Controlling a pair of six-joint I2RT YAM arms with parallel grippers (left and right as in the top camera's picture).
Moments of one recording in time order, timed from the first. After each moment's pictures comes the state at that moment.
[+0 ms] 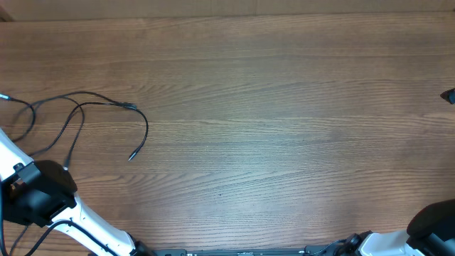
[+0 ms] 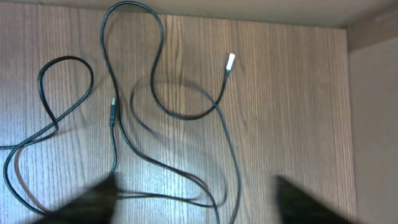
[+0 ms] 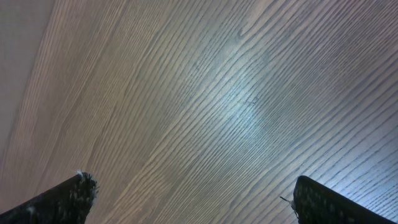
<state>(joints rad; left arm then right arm) 0.66 2.10 2.45 -1.41 -0.23 -0.91 -0.77 1.67 1.72 -1.29 -0.33 0.23</state>
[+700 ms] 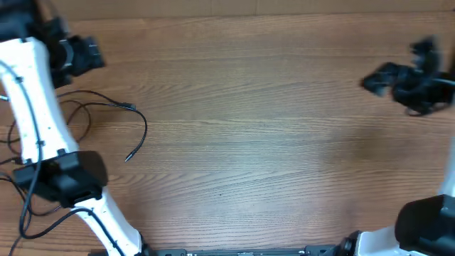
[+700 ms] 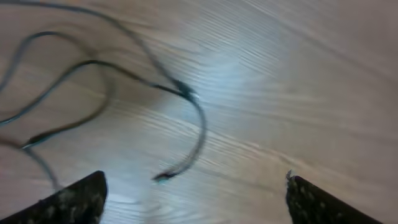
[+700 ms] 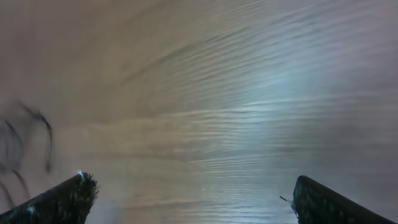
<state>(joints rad) 0.28 2.10 2.45 -1.65 0.16 -0.15 -0.33 1.67 1.72 -1.34 -0.48 -0.11</state>
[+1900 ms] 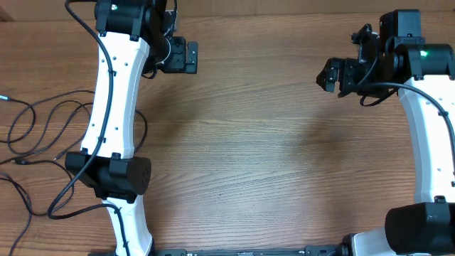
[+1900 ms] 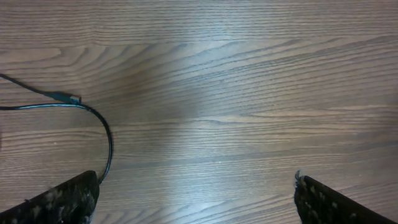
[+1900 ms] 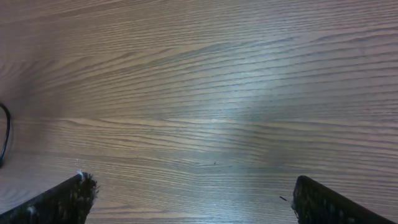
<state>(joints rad) -0.19 2.10 2.45 -1.64 0.08 -0.18 -0.03 1.67 1.72 -1.24 -0.26 0.08</state>
